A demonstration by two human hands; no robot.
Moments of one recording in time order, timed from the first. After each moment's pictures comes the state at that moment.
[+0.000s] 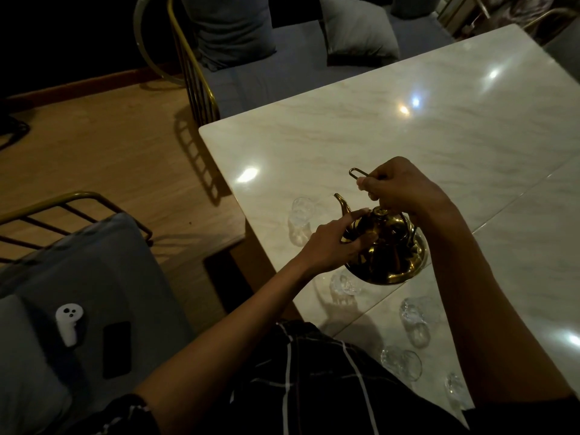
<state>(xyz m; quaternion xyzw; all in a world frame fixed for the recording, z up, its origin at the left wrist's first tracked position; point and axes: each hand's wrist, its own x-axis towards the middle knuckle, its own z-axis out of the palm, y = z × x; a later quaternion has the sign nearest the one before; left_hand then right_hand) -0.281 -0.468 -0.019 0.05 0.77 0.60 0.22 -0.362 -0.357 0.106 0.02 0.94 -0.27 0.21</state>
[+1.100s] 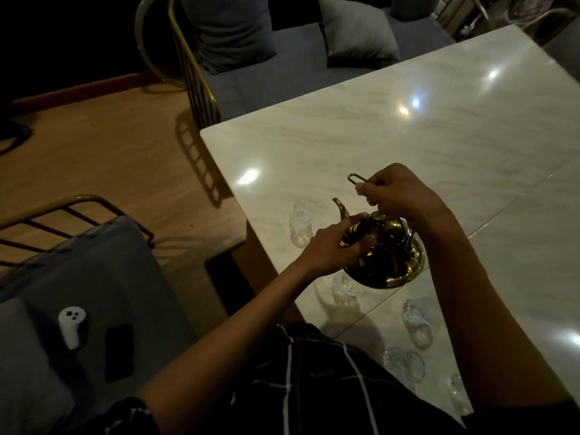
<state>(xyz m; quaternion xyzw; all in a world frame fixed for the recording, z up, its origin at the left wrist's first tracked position) -0.276 -0.471 -0.024 0.05 0.77 0.60 0.23 -0.357 -0.358 0.100 0.03 0.94 -0.28 0.21</state>
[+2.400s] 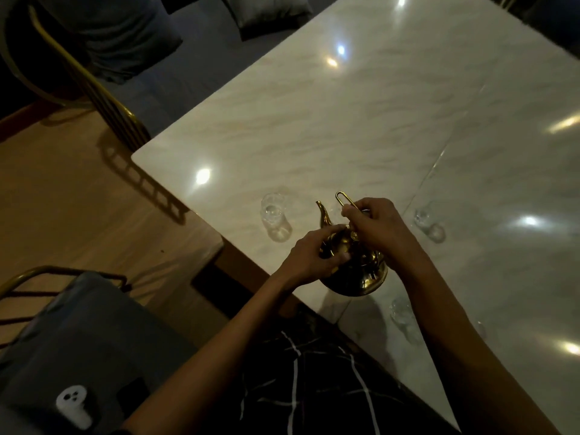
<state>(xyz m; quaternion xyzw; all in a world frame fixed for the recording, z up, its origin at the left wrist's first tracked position) -0.282 -0.488 -0.063 0.18 0.77 0.54 0.31 -0.280 -0.346 0.046 0.25 0.86 -0.43 0.09</state>
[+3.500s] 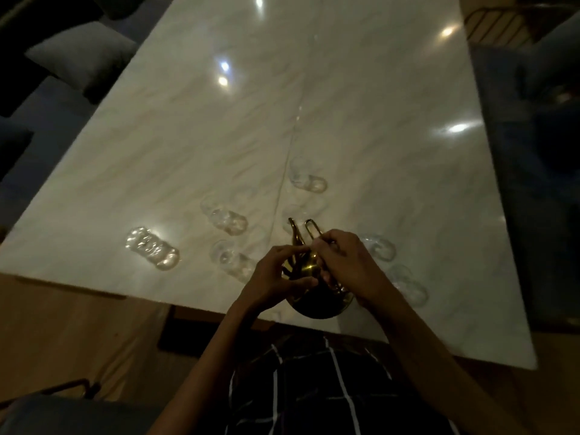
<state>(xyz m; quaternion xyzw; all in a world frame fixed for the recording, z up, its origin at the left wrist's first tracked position) -0.126 -0.309 -0.052 0.32 0.75 0.45 0.36 -0.022 -0.168 0.037 0.37 0.74 -0.56 0.00</state>
